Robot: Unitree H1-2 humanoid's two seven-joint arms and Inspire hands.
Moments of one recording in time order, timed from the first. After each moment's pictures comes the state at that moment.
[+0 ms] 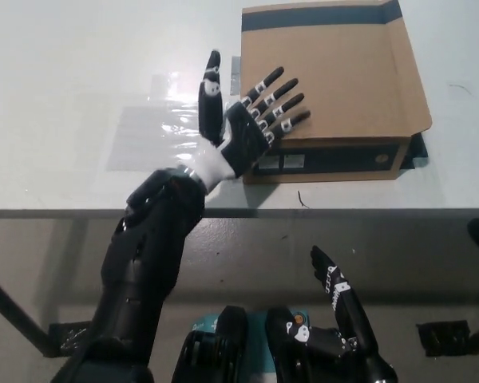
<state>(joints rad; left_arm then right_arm) -0.82 -0.03 0.12 0.70 -0.63 0.31 -0.37 -0.11 0.03 0.18 0.42 -0.07 -0.42 -0.02</state>
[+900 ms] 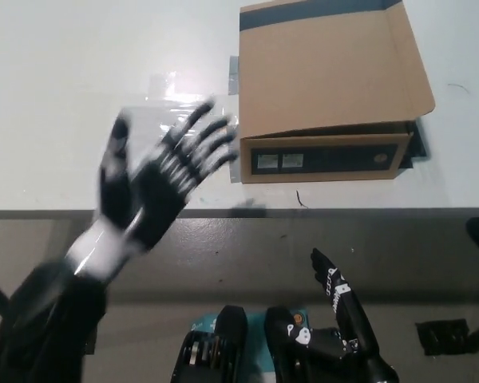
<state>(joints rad) -0.30 0.16 0.05 -0.25 -0.51 0.32 -0.37 -0.11 0.02 0.18 0.43 -0.07 -0.42 -0.02</state>
